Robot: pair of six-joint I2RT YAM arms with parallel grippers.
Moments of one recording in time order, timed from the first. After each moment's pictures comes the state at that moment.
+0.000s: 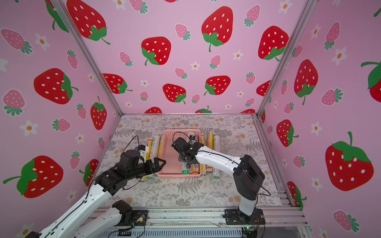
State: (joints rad) left arm -0.50 0.80 0.70 -0.60 0.20 -0.73; right arm 0.91 1.78 1.40 -0.75 0.32 1.00
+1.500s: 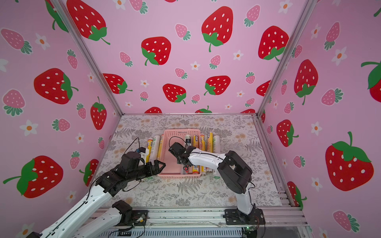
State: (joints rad) left arm -0.50 0.79 0.67 -0.62 0.20 -0.73; right arm 0.93 1.93 1.38 -0.64 0.40 0.95
